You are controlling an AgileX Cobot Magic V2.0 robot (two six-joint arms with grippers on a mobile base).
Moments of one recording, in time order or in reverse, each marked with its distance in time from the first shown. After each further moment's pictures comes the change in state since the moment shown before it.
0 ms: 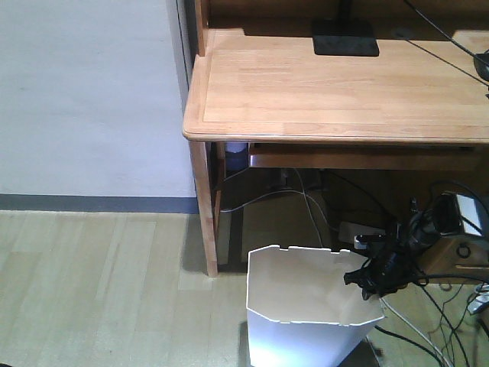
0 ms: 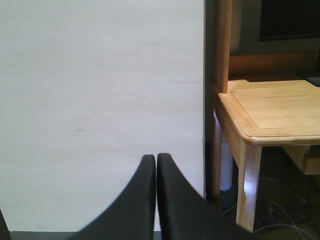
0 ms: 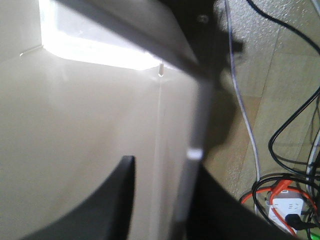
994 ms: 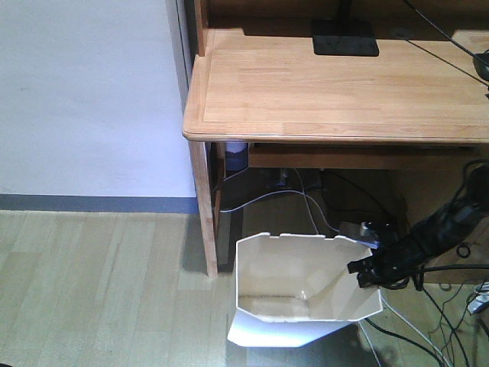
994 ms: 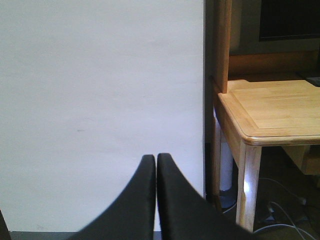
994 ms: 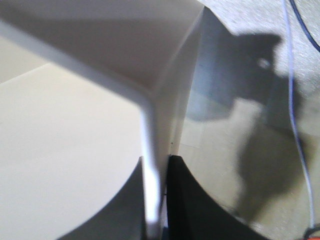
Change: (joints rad) left arm 0.000 0.000 0.000 0.000 0.000 0.000; right arm -0.087 -0.259 0.351 0.847 -0.014 -0.942
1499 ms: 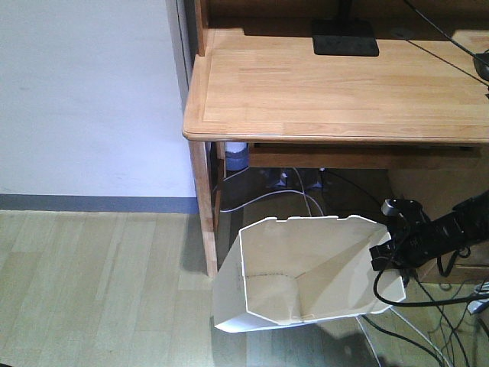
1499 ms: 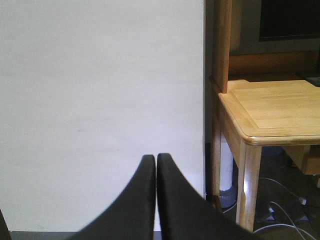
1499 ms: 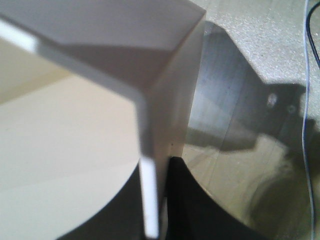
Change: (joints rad) left arm 0.000 0.000 0.000 0.000 0.000 0.000; right arm -0.066 -0.326 0.269 0.089 0.127 -0.248
